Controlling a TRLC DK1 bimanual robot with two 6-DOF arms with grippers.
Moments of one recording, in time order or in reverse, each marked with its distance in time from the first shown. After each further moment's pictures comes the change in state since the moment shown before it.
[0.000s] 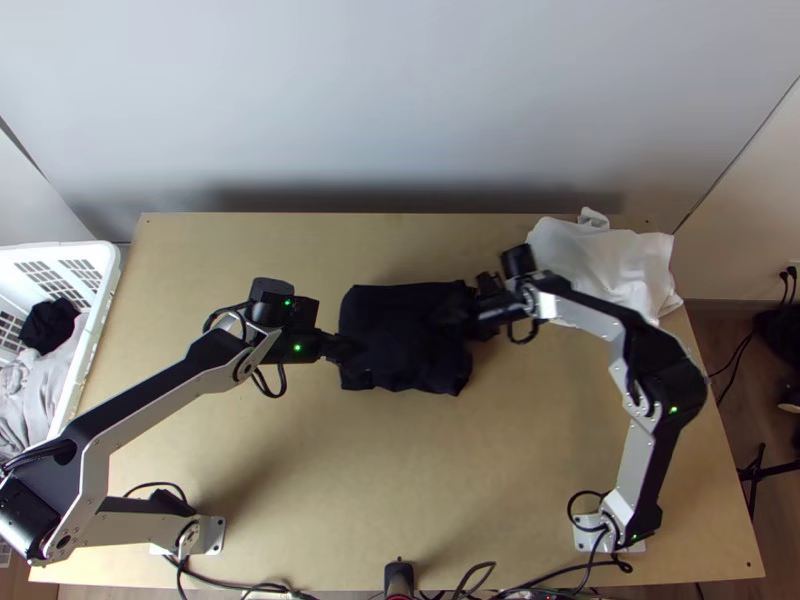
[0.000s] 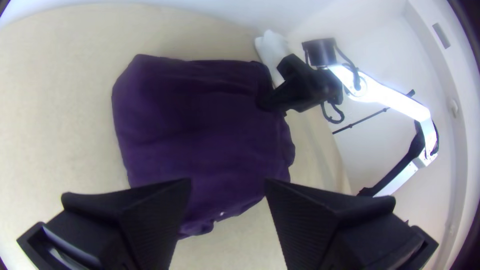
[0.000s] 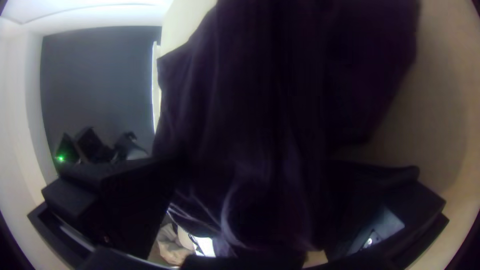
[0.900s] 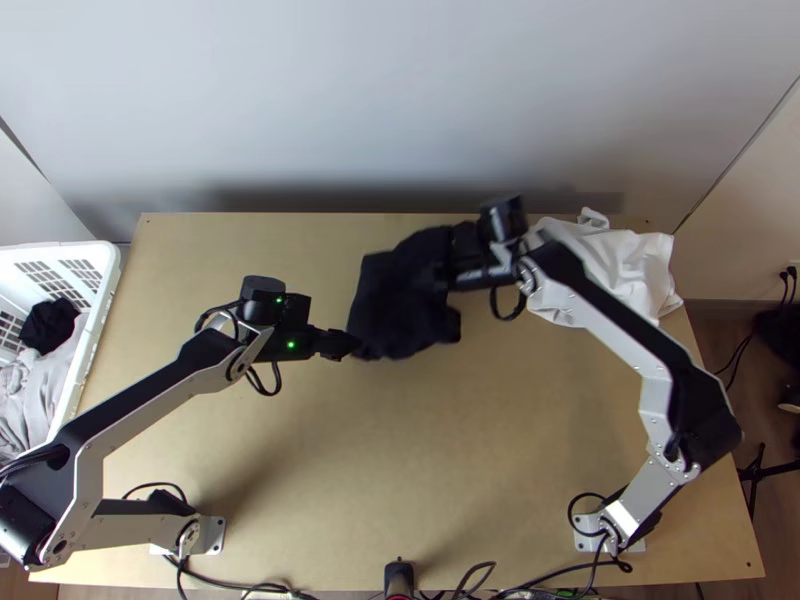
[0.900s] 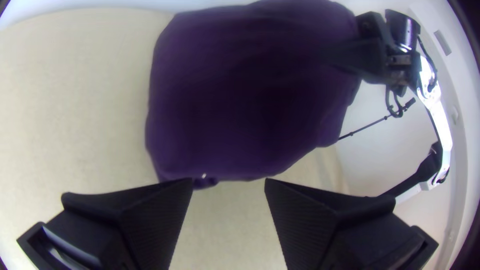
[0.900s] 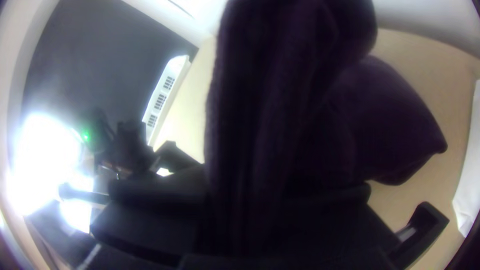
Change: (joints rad) left arm 0.031 -0.023 -0.010 0.005 -0.003 -0.011; right arm 0.155 -0.248 0.270 -0.148 0.300 -0.064
